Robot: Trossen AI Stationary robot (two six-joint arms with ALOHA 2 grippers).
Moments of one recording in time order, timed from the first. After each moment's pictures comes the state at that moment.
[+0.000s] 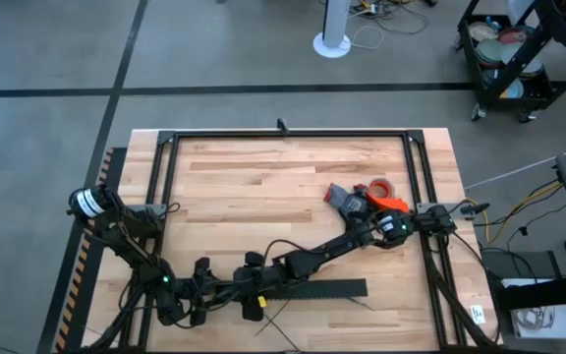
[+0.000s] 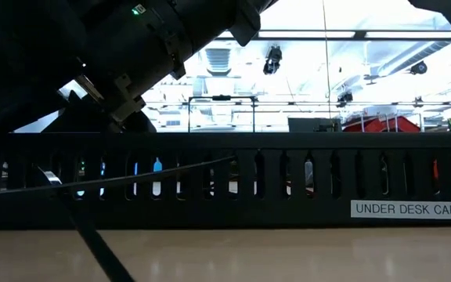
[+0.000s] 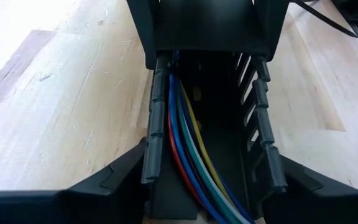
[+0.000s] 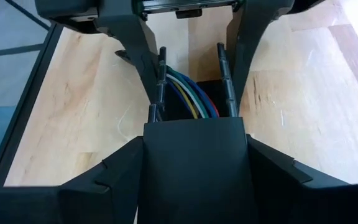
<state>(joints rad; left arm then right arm) -1.01 1.67 0.44 0.31 -0.77 -0.92 0.34 2.54 1.96 -0.15 0.05 0.35</state>
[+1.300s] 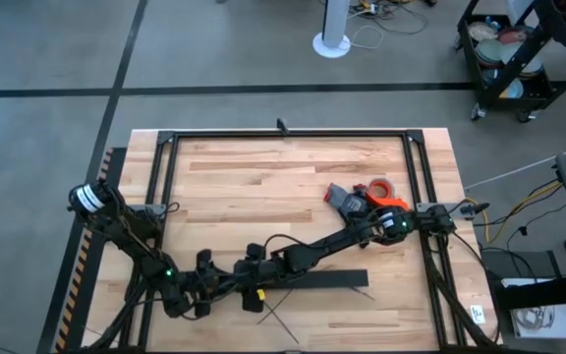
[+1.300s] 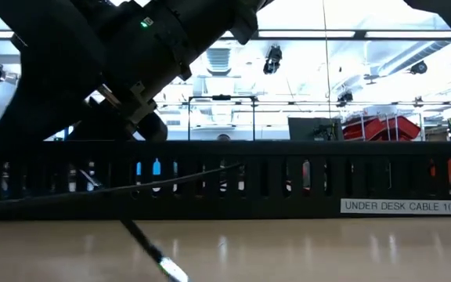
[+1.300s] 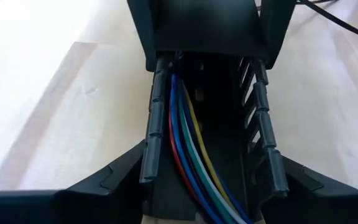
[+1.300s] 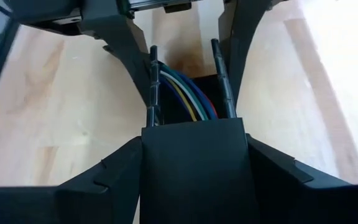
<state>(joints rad) -0.95 1.62 0.41 0.30 -0.77 -0.86 0.31 2.53 1.96 -0.26 0.07 0.35</state>
